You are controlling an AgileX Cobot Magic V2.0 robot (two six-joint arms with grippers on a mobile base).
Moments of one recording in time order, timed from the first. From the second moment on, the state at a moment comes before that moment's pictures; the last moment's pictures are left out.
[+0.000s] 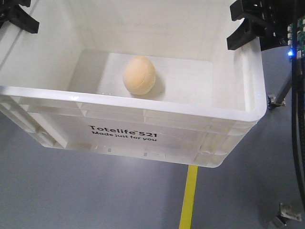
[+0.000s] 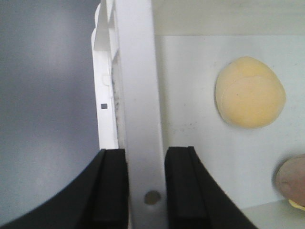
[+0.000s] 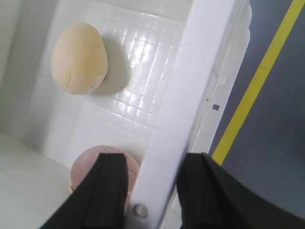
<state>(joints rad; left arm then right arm) -0.07 1.53 -1.74 -0.36 1.31 0.17 0.24 1.44 -1.63 0.29 1.30 0.05</state>
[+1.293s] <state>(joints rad) -0.07 1.53 -1.74 -0.36 1.31 0.17 0.24 1.44 -1.63 0.29 1.30 0.05</state>
